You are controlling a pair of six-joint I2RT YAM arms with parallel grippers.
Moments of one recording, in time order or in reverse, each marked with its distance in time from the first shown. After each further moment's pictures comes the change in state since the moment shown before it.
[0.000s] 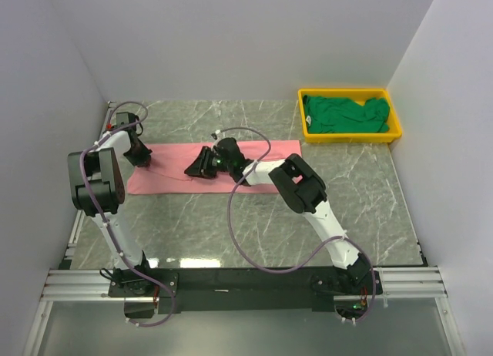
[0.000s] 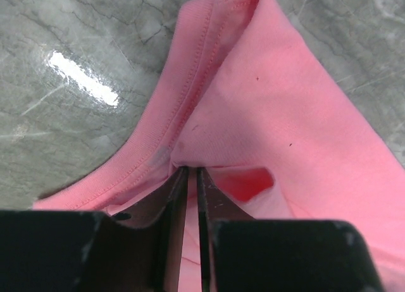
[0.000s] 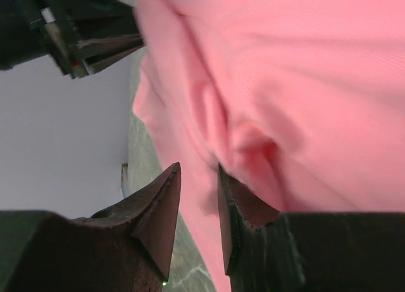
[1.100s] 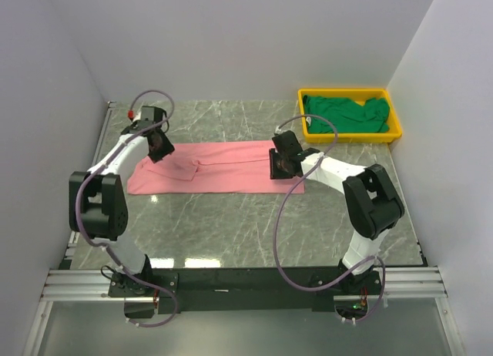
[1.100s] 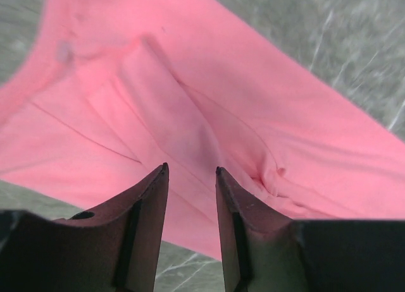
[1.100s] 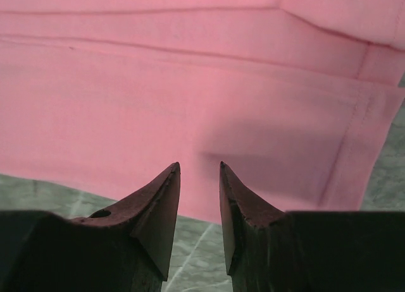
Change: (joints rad) left arm -0.240 -0.289 -0.083 -0.048 -0.109 -0.064; right arm -0.247 -0.719 -0.539 -0.780 0.547 -0.653
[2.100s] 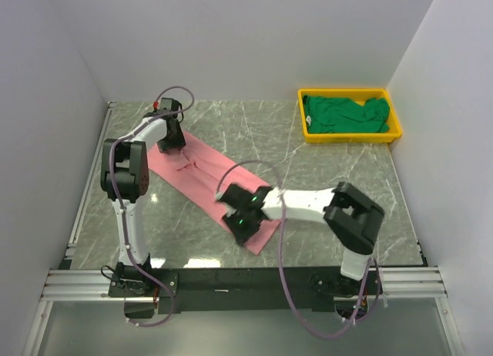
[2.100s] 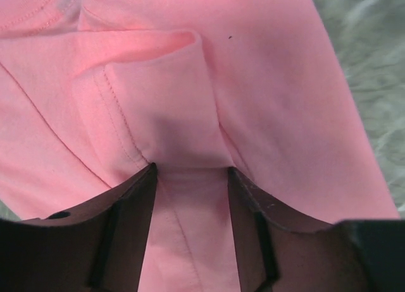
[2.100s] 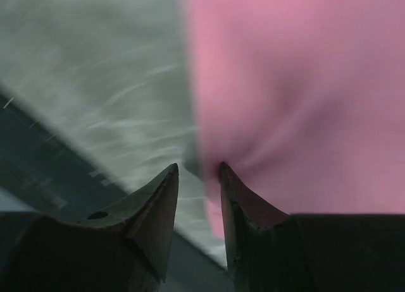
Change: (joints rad) left arm -0.034 0.479 0.377 -0.024 -0.024 0.230; right arm 0.516 0.010 -0.028 -0.254 -0.225 -0.051
